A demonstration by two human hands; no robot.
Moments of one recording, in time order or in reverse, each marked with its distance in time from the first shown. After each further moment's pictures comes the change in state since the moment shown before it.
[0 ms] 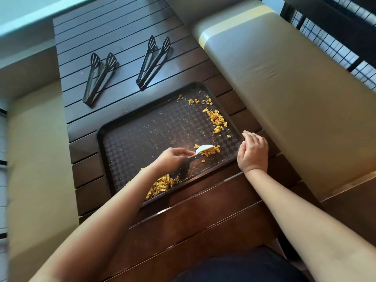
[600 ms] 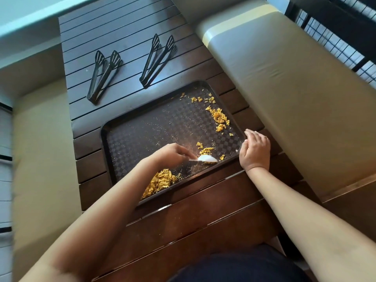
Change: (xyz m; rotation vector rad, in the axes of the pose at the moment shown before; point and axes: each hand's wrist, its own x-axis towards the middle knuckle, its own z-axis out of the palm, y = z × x) left_hand 0.000 0.007 -0.014 0.374 -0.103 0.070; right_hand 0.000 0.000 -0.001 0.008 0.005 -0.002
